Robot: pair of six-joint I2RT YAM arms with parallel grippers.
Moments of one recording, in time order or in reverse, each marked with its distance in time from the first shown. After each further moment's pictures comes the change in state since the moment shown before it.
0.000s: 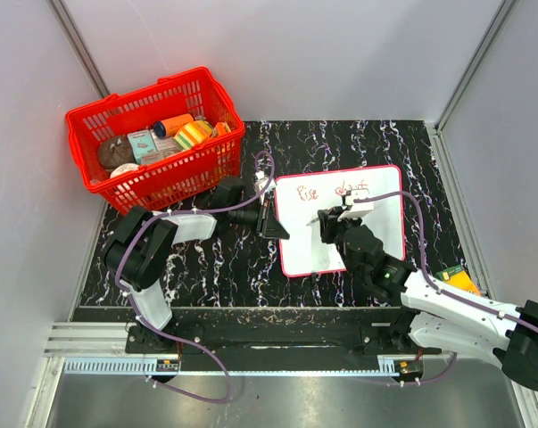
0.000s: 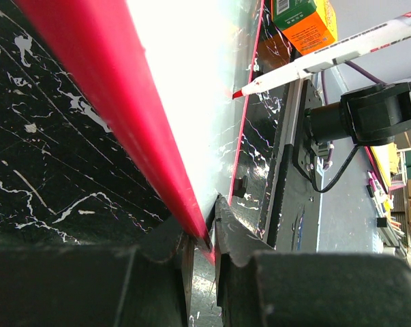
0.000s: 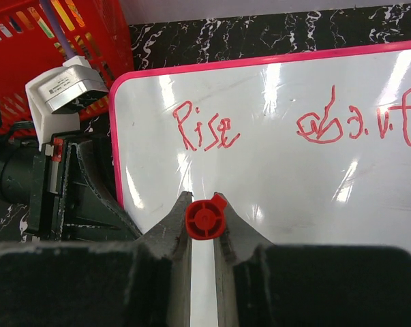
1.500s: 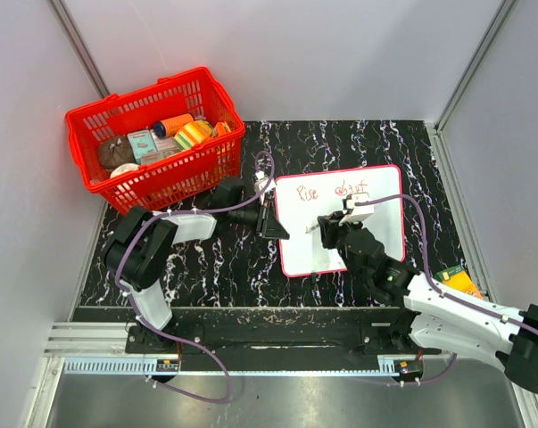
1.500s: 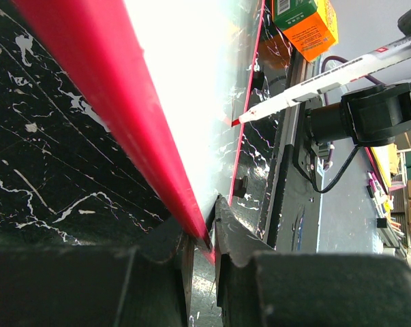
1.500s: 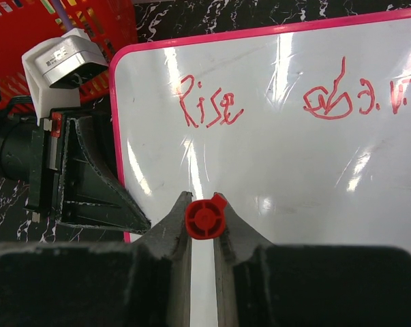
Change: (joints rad) left arm 0.000 0.000 0.000 -0.003 -0.003 -0.001; right arm 0.001 -0.034 -0.030 -0.048 -0.037 0.043
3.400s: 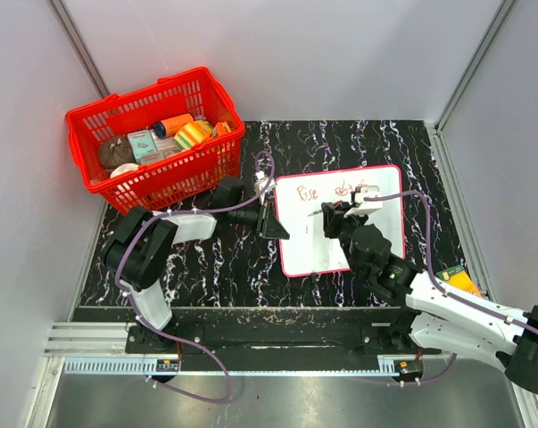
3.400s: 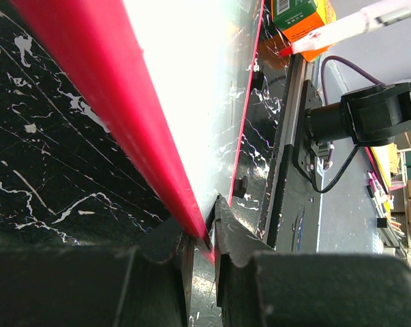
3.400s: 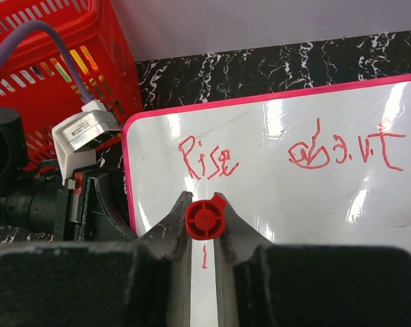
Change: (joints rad) left arm -0.001 0.000 0.000 0.000 0.000 0.001; right arm 0.000 -0.011 0.053 0.085 0.076 -0.051
